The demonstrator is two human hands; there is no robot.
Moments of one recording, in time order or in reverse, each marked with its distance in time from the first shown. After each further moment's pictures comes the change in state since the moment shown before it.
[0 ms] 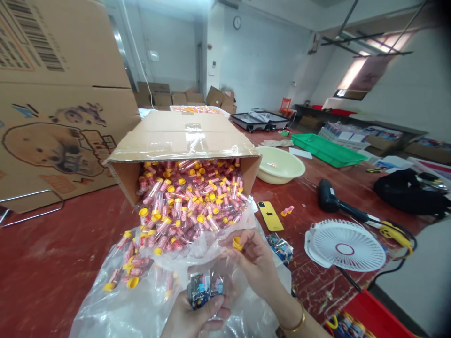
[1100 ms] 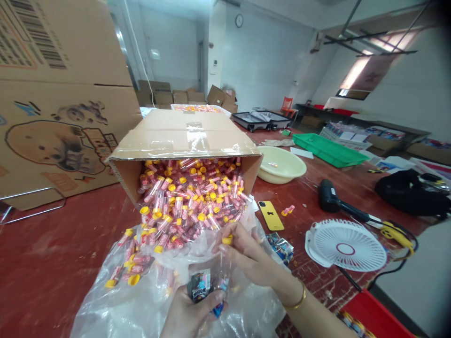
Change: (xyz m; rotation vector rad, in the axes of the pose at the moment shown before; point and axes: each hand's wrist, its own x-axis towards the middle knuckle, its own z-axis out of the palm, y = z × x) left_hand 0.013 -0.009 -0.005 0.023 -0.004 0.131; right_hand 0.018 -0.023 -0.001 -0.197 -0.392 0.151
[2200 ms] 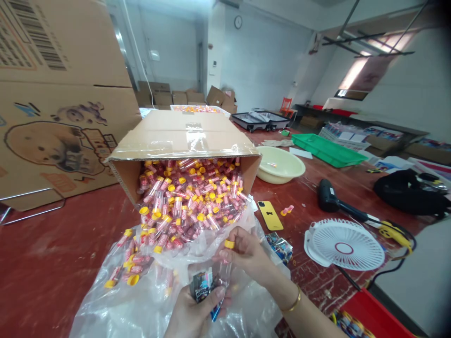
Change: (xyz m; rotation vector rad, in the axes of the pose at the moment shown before) left_hand -0.006 0.004 0.016 -0.153 0.058 -0.037; right_hand 0.001 0.027 0.002 0.291 0.196 0.146
